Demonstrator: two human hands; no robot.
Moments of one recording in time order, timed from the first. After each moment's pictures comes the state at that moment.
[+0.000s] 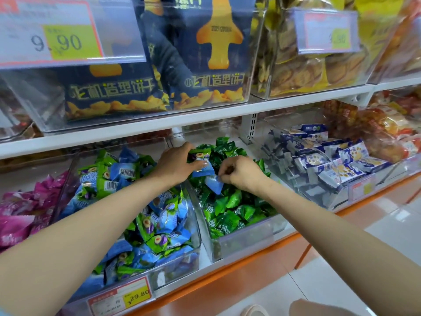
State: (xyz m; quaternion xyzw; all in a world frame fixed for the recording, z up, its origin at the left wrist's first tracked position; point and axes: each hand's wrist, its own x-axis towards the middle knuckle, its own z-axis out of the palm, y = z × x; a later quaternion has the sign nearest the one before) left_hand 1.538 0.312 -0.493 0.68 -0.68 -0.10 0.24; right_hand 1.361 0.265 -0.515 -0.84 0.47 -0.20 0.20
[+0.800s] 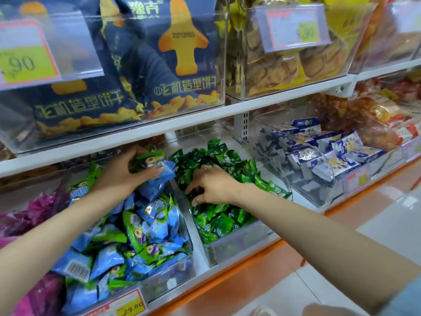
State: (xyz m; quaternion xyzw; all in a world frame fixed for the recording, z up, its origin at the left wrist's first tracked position) left_hand 1.579 0.371 -0.469 0.66 -0.61 -0.17 0.41; right_hand 1.389 0.278 -0.518 -0.95 0.30 -0.07 0.08
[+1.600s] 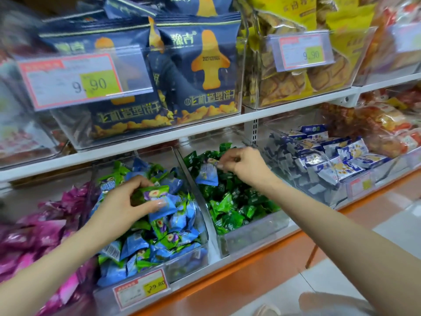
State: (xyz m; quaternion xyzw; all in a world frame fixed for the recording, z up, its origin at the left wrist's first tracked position) left_hand 1.590 0.447 -0.477 0.67 -0.62 -0.16 0.37; right_hand 1.356 0.298 -0.477 -0.78 0.42 -0.35 0.29
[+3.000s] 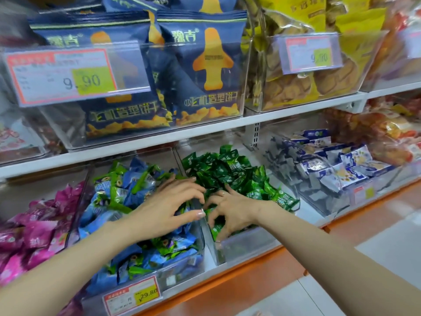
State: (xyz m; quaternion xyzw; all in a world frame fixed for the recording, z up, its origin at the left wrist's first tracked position) left_hand 1.553 0.401 -0.496 0.53 -0.83 -0.08 0.15; right_hand 1.367 0.302 -0.533 -0.96 0.24 0.12 0.06
